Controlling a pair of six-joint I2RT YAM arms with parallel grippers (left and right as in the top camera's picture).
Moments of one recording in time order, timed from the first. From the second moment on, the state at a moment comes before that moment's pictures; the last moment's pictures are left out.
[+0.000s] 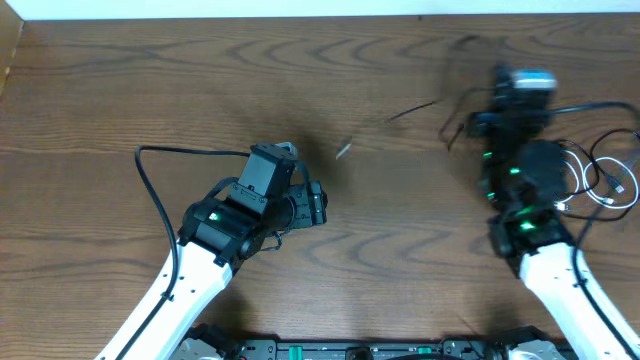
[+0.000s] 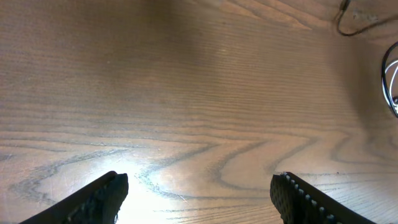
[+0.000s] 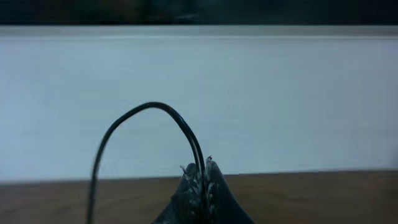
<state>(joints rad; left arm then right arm) -0.51 1.17 0.96 -0.81 0.12 -0.63 0.19 1.16 0.67 0.59 0.31 -0.01</state>
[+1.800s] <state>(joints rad) -0.51 1.26 0.96 -0.62 0.12 -0.59 -0.37 1.53 1.10 -0.30 -0.52 0.18</state>
